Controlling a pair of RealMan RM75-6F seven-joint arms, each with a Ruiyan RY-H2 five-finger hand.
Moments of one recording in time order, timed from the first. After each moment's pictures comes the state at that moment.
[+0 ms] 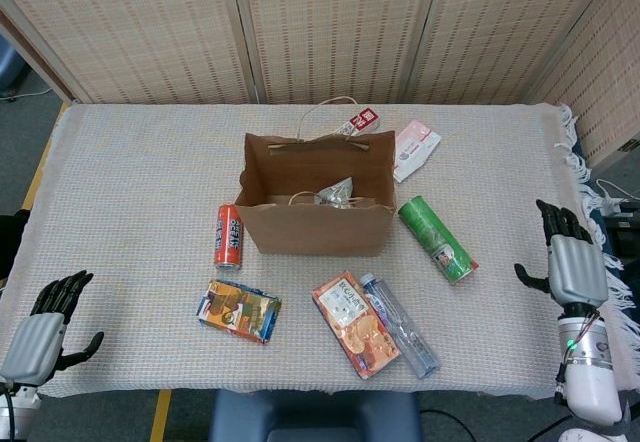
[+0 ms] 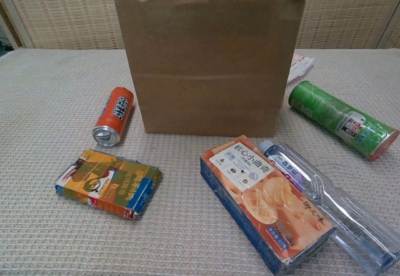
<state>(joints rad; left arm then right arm) -0.09 -1.10 0.00 -1.74 1.50 1.42 -0.04 0.37 -1.07 0.14 -1.99 -0.87 1.42 -0.39</state>
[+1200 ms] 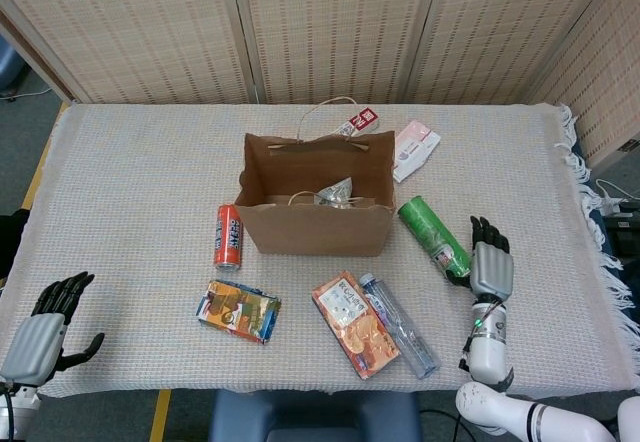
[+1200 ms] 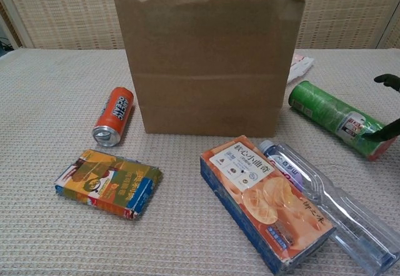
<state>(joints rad) -0.09 -1.09 0.01 -1.73 1.50 1.41 -0.05 0.47 -1.66 0.26 -1.52 -0.69 1.37 -0.50</state>
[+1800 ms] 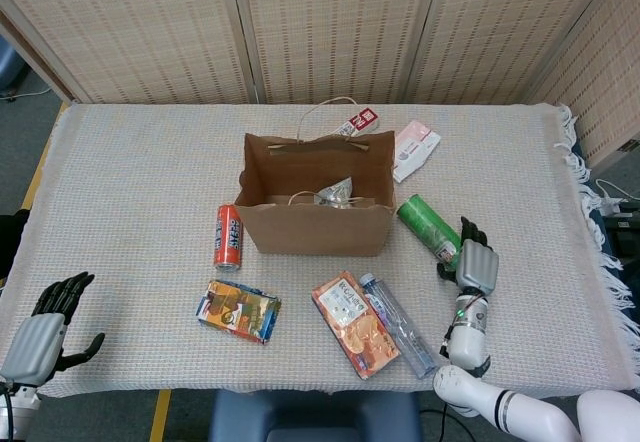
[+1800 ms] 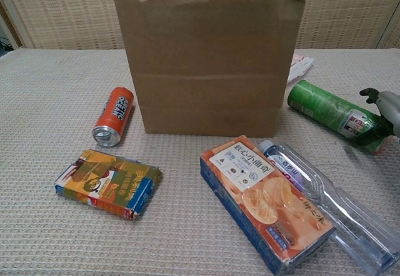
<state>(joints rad) -0.09 -1.09 0.01 -1.74 1.50 1.40 -0.06 0.52 -1.81 0.33 -1.30 -0.67 1.32 -0.50</state>
